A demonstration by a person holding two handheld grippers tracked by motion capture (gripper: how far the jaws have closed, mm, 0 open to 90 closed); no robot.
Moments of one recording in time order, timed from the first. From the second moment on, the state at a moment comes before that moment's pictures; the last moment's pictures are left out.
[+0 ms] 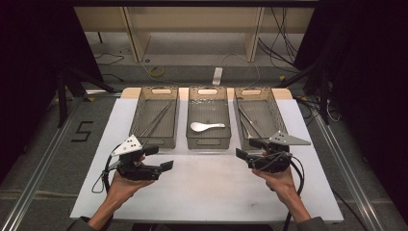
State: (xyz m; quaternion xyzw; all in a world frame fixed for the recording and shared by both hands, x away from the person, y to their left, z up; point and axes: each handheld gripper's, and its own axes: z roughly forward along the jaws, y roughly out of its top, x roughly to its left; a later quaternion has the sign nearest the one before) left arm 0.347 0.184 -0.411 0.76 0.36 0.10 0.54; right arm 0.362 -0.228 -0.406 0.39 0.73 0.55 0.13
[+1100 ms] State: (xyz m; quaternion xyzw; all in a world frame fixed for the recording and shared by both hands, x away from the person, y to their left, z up) left arm 0.339 0.189 -0.410 0.75 0.35 0.10 0.55; right arm 0.312 -0.247 -0.430 0.39 0.74 0.53 0.16
